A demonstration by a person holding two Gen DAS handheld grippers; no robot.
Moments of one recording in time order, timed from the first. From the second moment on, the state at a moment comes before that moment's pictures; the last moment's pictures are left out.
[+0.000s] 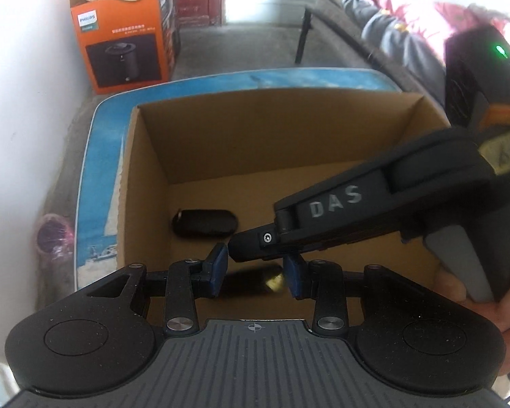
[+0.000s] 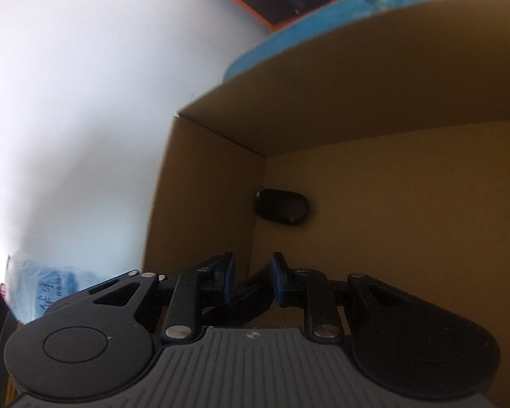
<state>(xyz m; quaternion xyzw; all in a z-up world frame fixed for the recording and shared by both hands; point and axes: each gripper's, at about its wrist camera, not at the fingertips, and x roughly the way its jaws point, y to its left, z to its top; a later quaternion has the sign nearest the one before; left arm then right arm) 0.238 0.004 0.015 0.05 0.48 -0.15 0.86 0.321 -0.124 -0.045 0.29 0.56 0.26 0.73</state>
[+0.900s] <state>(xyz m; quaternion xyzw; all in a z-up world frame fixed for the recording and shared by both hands) 0.102 0.007 0.063 0.00 0.36 -0.29 0.89 0.136 -0.228 0.057 0.25 0.38 0.29 0.84</state>
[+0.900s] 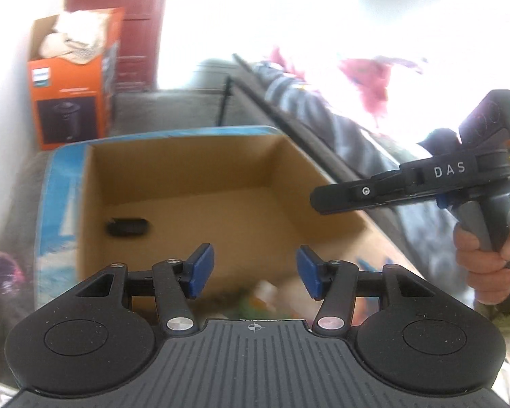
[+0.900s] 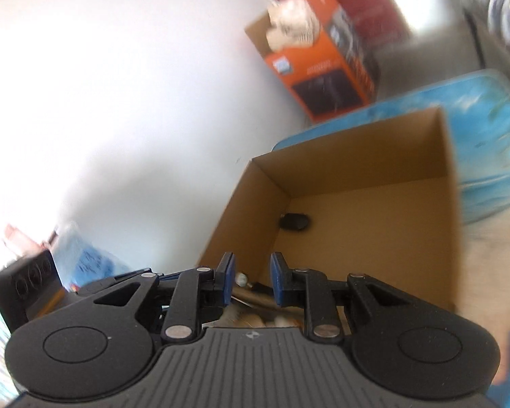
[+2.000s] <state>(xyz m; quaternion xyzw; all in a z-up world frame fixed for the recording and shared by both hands) 0.077 -0.093 -0.043 0.11 0.42 -0.24 0.87 0.097 -0.209 -0.054 0.20 0.39 0.25 0.86</state>
